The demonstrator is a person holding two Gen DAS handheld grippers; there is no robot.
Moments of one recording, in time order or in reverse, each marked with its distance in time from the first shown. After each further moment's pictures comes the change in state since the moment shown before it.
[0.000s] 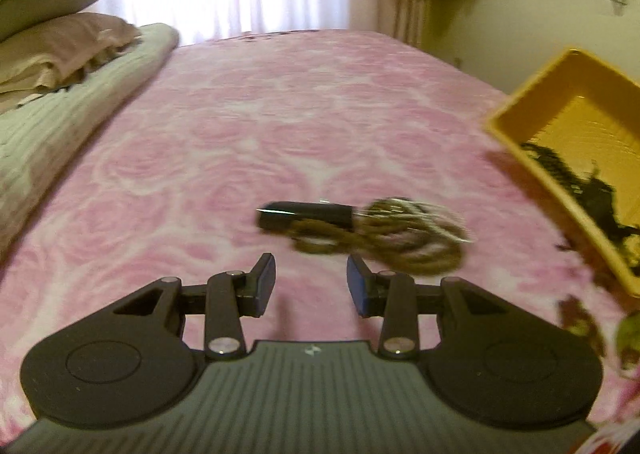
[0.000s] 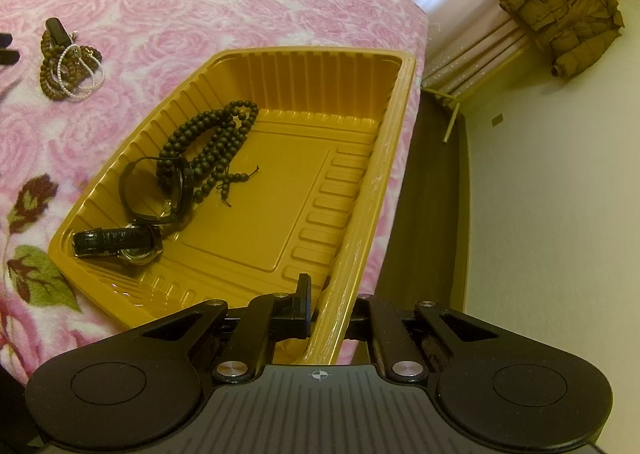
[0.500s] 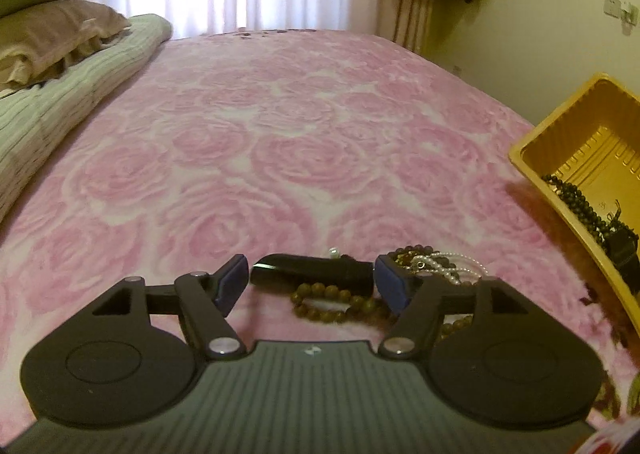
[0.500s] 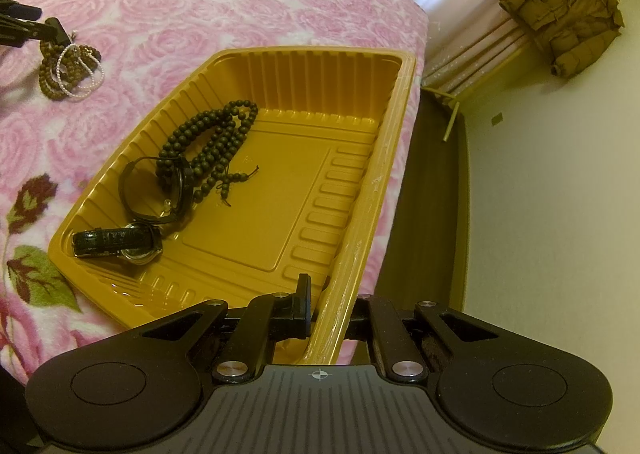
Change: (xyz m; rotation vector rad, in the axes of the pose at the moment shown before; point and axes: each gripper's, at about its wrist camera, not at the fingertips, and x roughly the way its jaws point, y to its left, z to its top) left arm 0.049 0.011 0.029 -0.032 0.004 -0.071; right arm 0.001 0.000 -0.001 0.001 0.001 -0.001
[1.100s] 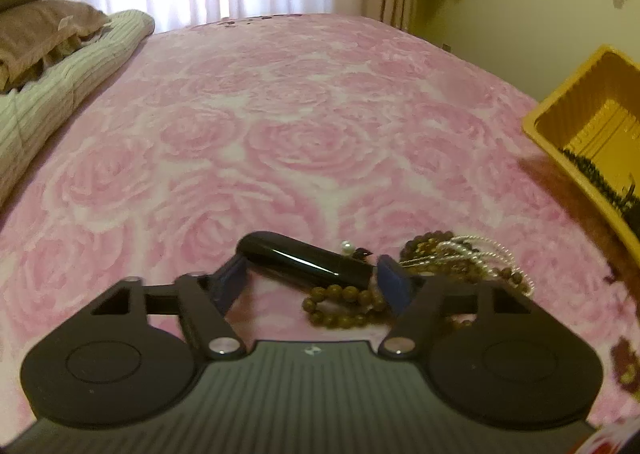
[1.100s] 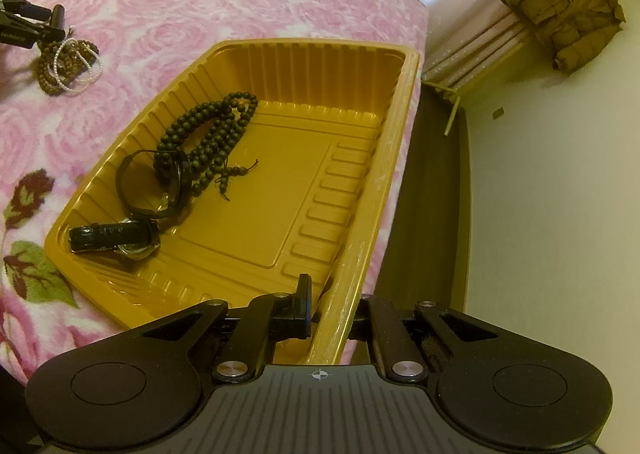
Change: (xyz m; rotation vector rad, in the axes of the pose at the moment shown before) left arm 0.024 0.009 0.000 0.070 0.036 -0.002; right arm 0.005 0.001 -0.001 0.005 0.018 0.000
